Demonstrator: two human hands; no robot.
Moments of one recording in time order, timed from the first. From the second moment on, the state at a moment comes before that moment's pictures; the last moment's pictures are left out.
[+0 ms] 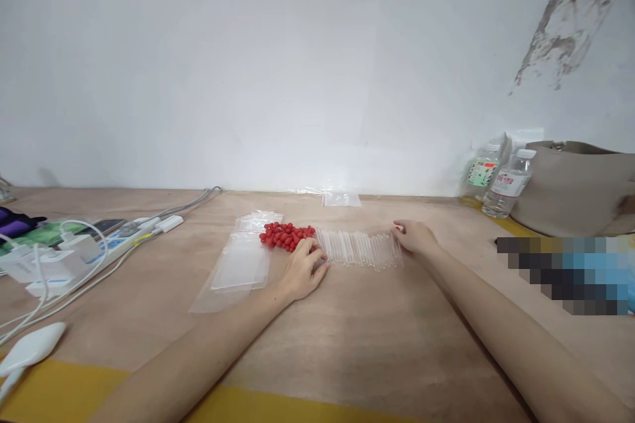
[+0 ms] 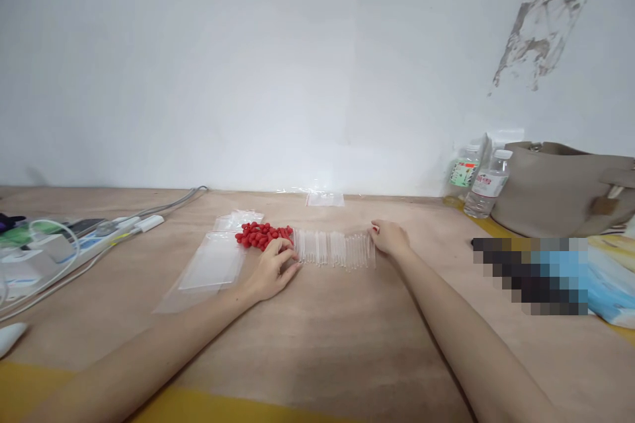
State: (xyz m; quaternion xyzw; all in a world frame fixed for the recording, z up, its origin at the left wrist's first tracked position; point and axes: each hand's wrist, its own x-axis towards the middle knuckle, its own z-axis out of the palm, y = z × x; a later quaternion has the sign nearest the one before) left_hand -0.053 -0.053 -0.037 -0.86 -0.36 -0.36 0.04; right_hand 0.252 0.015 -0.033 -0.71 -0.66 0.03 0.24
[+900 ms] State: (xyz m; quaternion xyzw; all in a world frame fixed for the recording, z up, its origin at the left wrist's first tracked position) left_hand 0.009 -0.012 0.001 -0.75 -0.63 -0.09 0.18; right_hand 0.250 -0.004 -0.039 -0.75 -0.59 0.02 0.30
